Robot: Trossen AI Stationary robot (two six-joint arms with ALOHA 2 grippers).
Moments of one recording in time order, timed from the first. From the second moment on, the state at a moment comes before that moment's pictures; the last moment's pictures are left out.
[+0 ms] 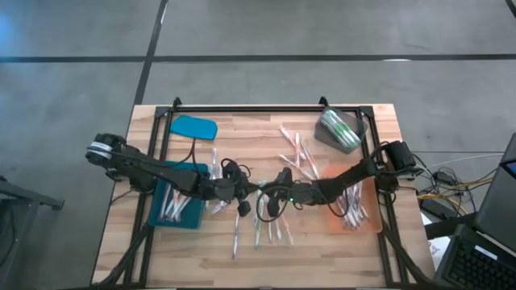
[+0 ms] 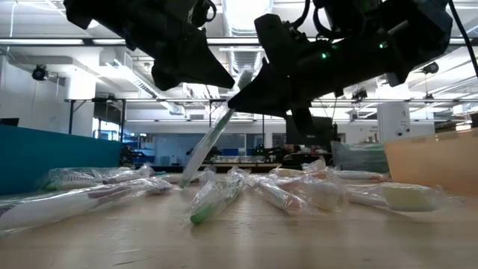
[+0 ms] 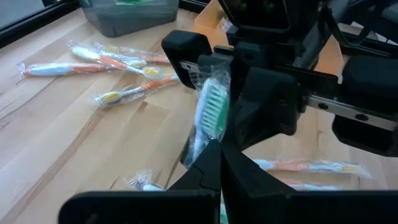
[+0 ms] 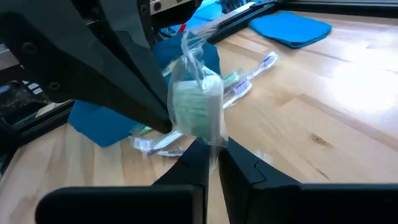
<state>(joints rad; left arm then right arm) -0.26 1.49 0.83 0.16 -0.44 -0.42 0.25 1.86 0.77 0.79 0.52 0.56</state>
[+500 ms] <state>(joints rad) -0.25 1.49 0.86 0.05 -0.43 -0.31 0.25 1.84 0.77 0.76 0.51 0.49</state>
